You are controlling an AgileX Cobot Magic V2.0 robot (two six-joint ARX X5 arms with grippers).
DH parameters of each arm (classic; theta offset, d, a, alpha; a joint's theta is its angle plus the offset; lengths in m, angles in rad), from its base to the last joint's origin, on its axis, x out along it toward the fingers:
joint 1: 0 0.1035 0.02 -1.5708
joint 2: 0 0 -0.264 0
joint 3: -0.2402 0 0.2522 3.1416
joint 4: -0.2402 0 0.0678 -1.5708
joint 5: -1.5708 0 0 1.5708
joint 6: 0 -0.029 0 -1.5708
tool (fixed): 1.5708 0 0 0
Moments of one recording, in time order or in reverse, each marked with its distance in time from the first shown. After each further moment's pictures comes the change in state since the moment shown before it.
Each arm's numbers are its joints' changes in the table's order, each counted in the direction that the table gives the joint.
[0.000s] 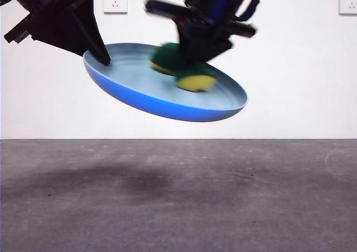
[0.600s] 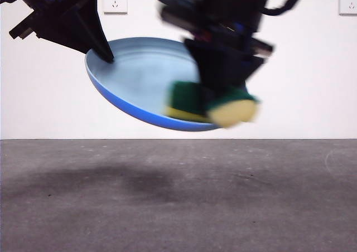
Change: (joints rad) left arm -0.009 0.000 0.000 0.027 0.045 -0.026; right arm 0.050 0.008 0.000 -0.448 -0.049 0.059
